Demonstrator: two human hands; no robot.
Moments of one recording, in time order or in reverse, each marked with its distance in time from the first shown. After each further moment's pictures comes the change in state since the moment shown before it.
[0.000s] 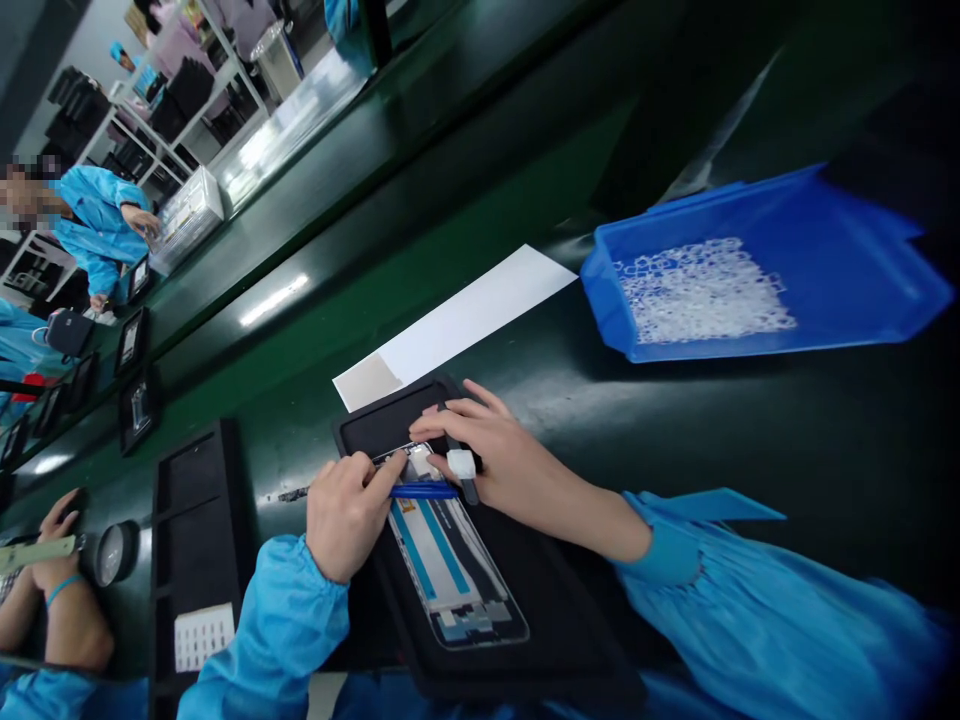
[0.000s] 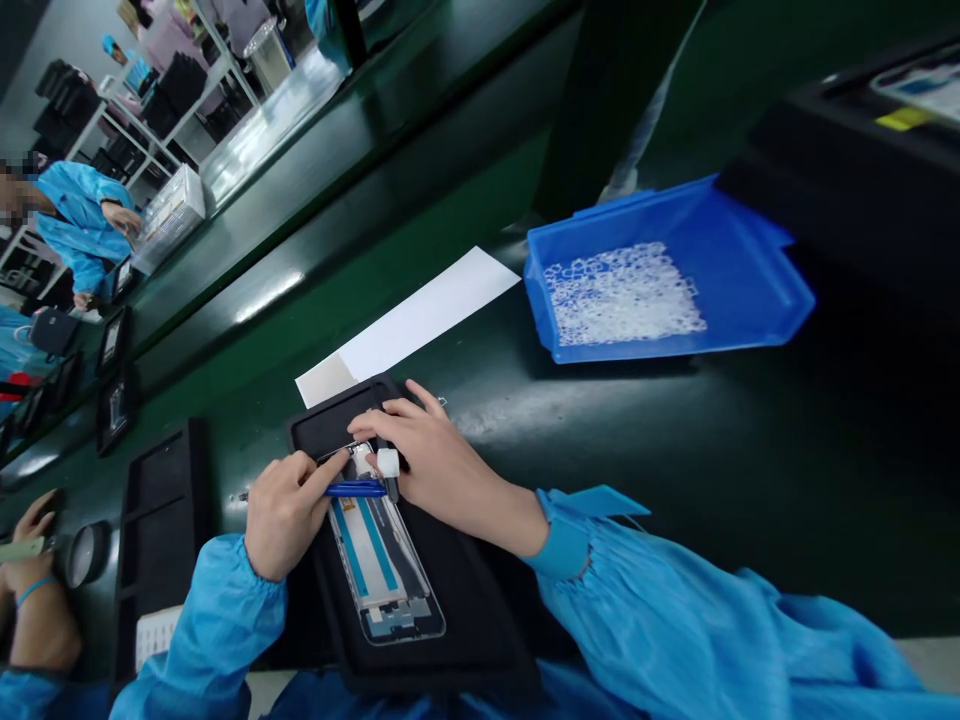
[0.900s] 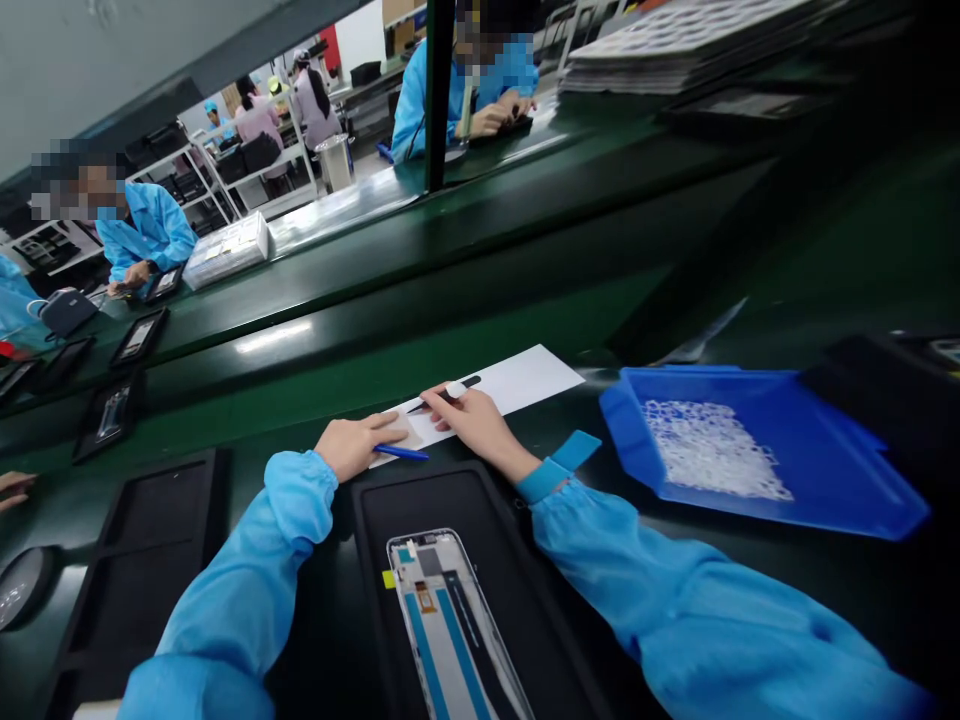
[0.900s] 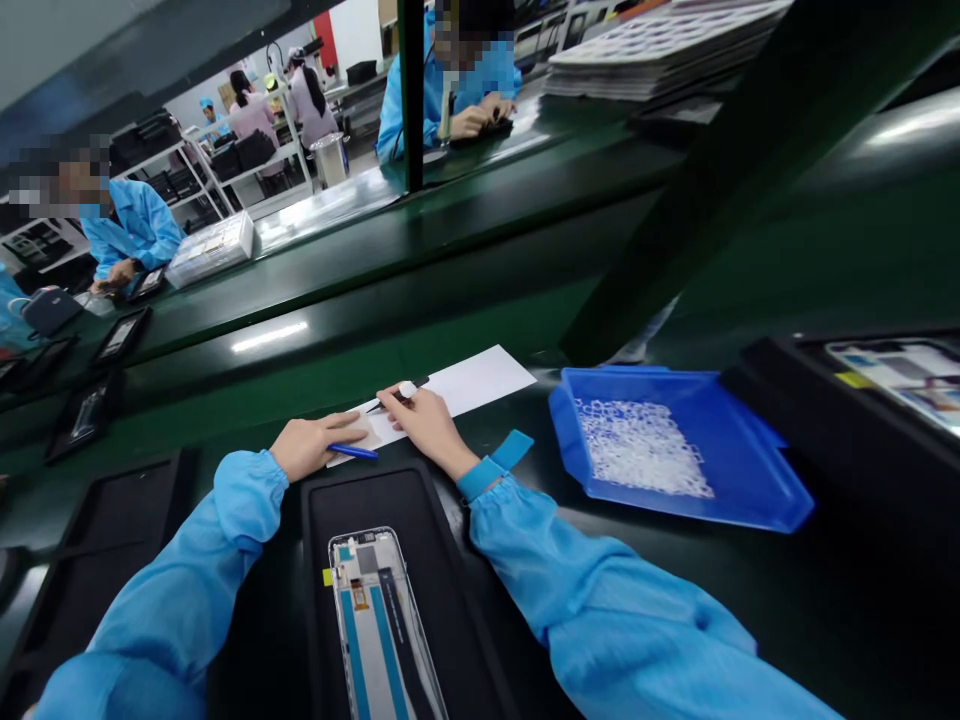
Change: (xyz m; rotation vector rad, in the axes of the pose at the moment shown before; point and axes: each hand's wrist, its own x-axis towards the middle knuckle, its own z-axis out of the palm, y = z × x) left_hand 0.095 -0.101 0.065 -0.267 -0.356 -0.006; right_hand 0.124 0.073 0.008 0.359 0.208 0.507
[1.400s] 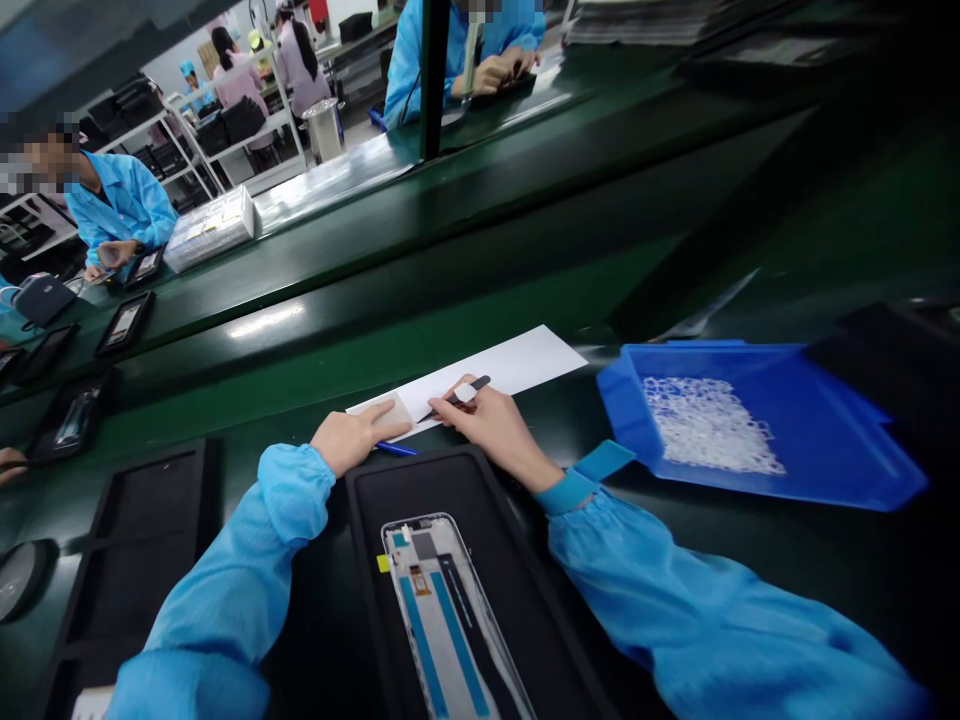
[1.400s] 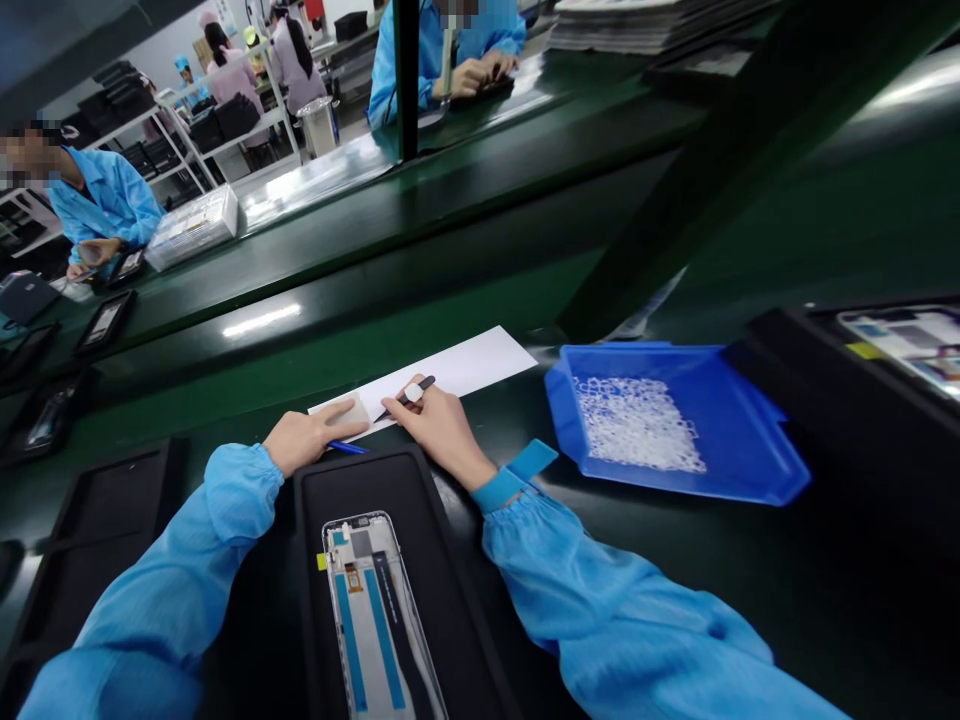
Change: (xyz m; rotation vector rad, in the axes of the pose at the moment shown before) left_hand 0.001 0.013 0.001 0.200 -0.091 0.034; right_hand -0.029 0.001 -0.015 -0.117 0.032 0.040
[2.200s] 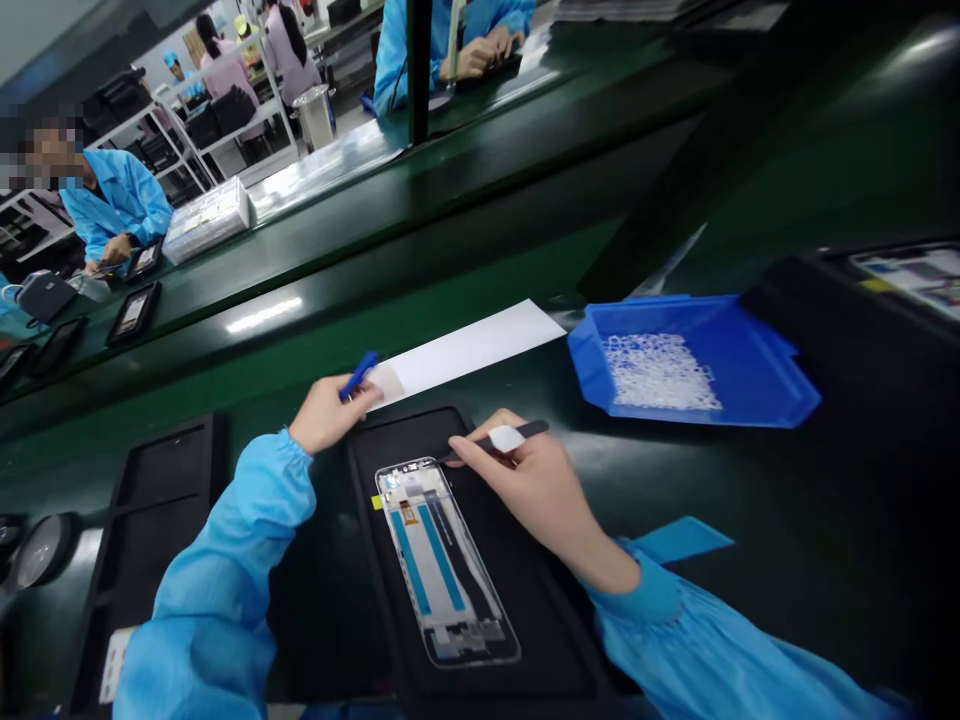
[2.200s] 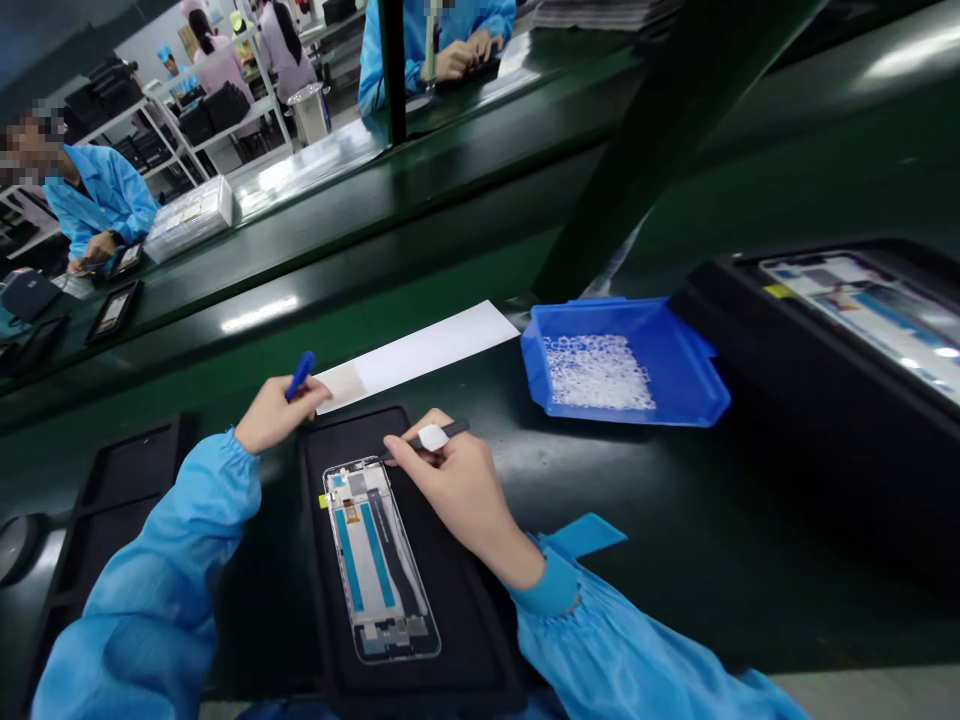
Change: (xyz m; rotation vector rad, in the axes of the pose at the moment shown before) left_hand -0.037 0.011 -0.034 -0.923 0.250 -0.335; right_hand -0.119 -0.028 -0.011 0.104 0.094 -0.115
